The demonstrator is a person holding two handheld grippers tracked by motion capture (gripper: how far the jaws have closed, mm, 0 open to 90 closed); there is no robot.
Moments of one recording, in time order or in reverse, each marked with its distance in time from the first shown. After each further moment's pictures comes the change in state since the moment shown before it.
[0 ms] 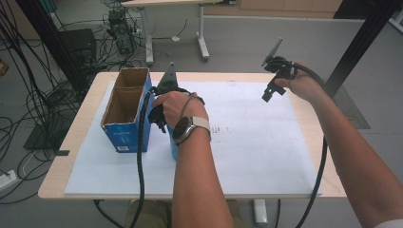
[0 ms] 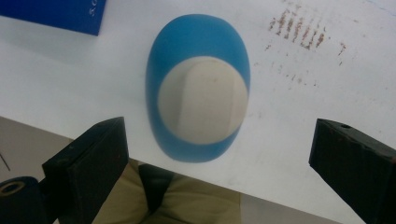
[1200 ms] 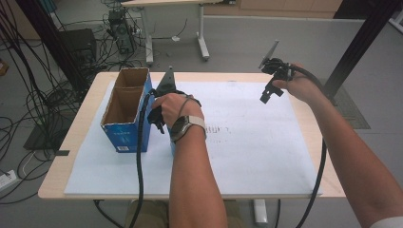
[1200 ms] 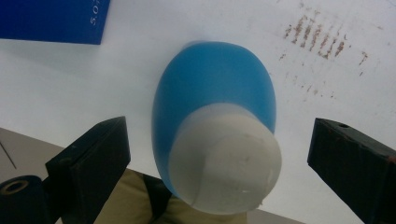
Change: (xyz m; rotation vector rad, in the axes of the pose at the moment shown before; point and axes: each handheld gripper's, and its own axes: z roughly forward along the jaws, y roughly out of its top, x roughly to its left) left arm 0.003 0.019 0.019 0.025 0.017 0.001; right arm 0.003 0.005 0.007 0.009 -0.003 -0.028
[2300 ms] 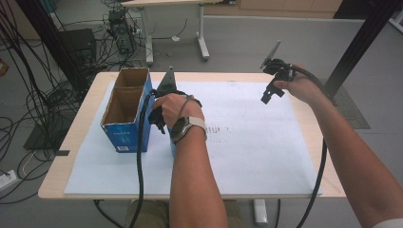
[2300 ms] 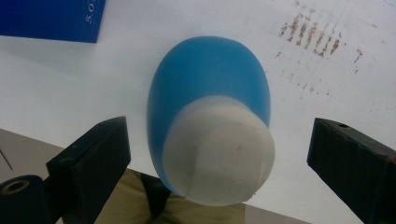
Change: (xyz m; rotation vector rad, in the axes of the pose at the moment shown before) left arm 0.000 -0.003 -0.002 -0.004 -0.011 0.002; right arm -0.003 -0.004 0.001 -0.003 0.010 0.017
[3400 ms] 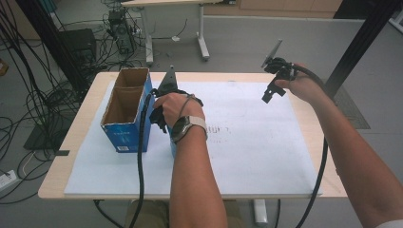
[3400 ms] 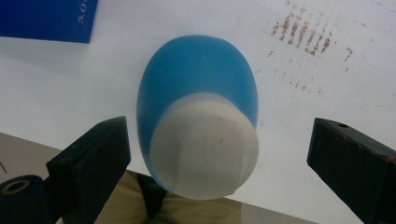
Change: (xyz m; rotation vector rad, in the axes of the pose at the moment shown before) left arm 0.001 0.000 -0.003 0.001 -0.021 0.005; right arm 0.000 -0.002 -0.005 0.000 -0.010 0.000
